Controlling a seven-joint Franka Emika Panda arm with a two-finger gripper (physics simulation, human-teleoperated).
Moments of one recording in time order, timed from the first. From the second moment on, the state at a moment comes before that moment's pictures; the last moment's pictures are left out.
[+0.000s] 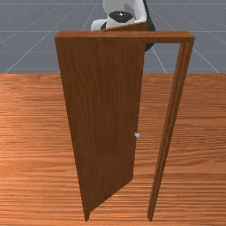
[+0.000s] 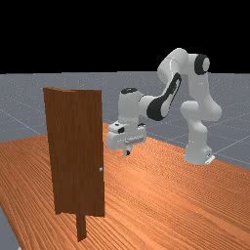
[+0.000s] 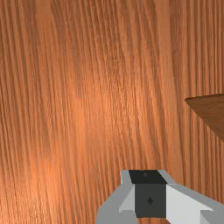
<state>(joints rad) 0.07 0.31 -0.04 -1.95 -0.04 2.26 -0.66</state>
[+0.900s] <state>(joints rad) 0.06 0.36 -0.04 -1.87 -0.04 2.23 -0.67</state>
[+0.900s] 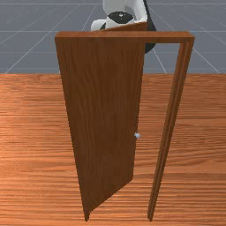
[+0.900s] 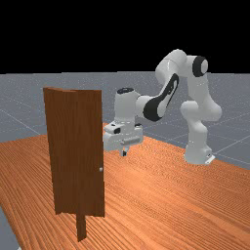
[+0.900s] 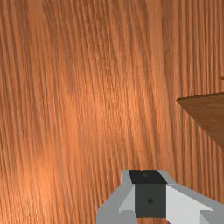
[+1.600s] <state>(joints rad) -0.25 0.57 -0.12 -1.53 0.05 2.12 -1.16</state>
